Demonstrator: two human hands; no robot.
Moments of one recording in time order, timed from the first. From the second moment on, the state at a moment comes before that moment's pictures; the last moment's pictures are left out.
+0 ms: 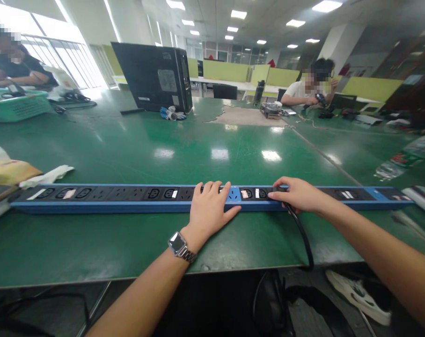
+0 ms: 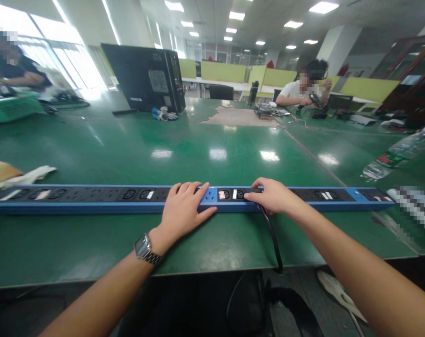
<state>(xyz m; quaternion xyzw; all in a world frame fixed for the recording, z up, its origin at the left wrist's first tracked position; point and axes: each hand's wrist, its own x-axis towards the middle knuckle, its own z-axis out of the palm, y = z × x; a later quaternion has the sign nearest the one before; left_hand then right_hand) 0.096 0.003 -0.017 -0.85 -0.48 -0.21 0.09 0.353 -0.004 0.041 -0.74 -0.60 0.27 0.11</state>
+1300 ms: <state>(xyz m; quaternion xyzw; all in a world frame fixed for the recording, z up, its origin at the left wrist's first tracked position) 0.096 0.004 -0.020 -0.84 -0.48 -0.26 0.03 0.231 0.025 0.049 -0.68 -0.72 0.15 0.06</state>
